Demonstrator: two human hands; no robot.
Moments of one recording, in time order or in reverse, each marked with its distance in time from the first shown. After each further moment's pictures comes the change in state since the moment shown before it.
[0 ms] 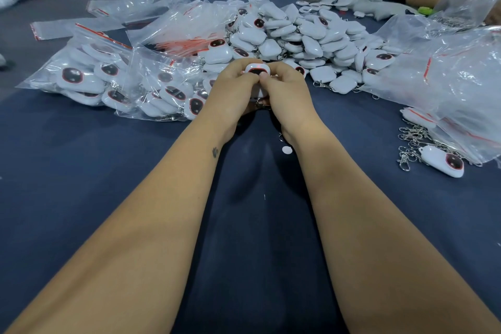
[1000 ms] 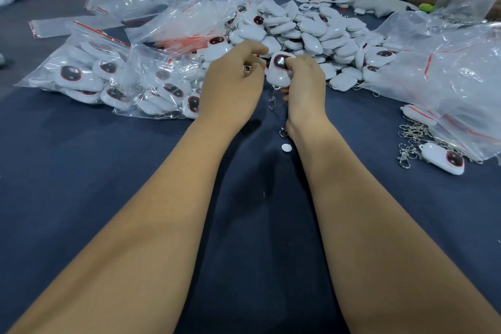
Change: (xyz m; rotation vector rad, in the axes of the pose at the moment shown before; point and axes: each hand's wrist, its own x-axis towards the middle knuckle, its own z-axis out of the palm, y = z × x) left_hand -0.016 0.008 0.001 0.518 0.146 0.408; right_hand -0.004 -0.010 -0.011 0.366 0.243 0.060
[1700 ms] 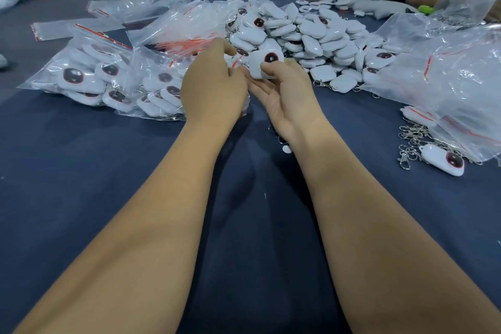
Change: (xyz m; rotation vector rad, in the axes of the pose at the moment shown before) left_hand 0.003 -0.006 -0.013 0.331 0.207 -0.022; right_hand -0.003 0.005 0.010 0.435 -0.360 0.184
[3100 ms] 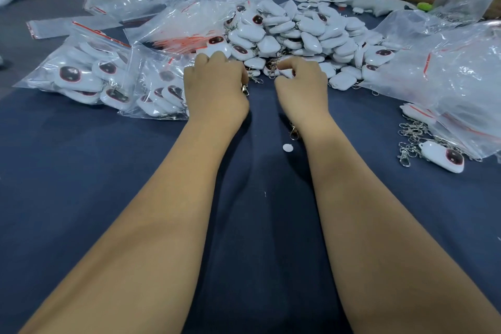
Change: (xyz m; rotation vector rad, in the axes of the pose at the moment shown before) left_hand 0.003 -0.005 0.006 0.513 -0.142 0.215; right_hand 0.007 -0.010 -0.025 -1.387 0.303 -0.236
